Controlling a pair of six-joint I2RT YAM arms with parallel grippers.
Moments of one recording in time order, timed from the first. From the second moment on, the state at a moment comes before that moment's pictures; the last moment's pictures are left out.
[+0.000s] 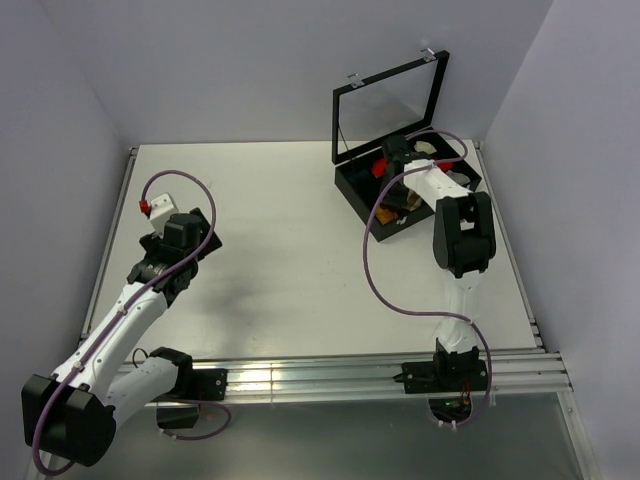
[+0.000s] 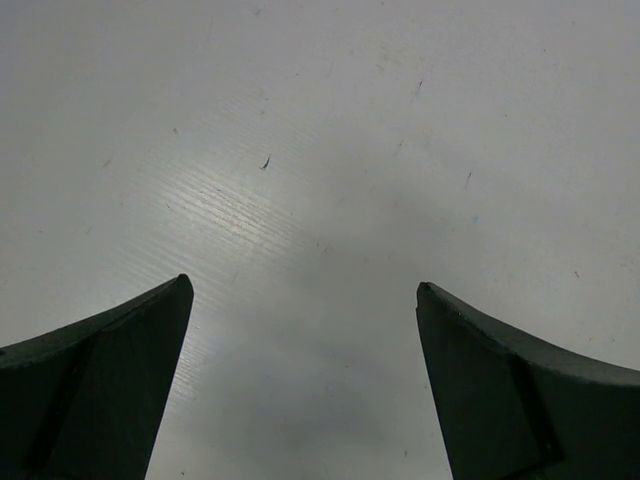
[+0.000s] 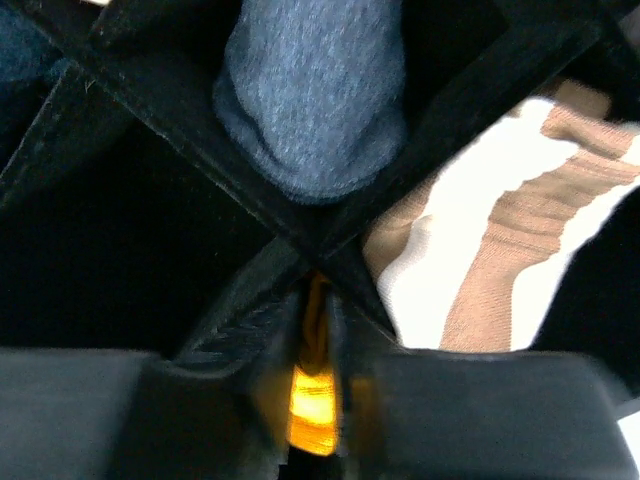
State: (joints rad) left arm -0.32 0.96 0.72 -0.43 -0.55 -0.64; right arm 0.20 2.13 1.68 -0.73 0.13 0.49
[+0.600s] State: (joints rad) left arm -0.32 0.96 0.72 -0.43 -0.55 -0.64; right arm 0.20 1.98 1.63 -0.70 0.08 0.46
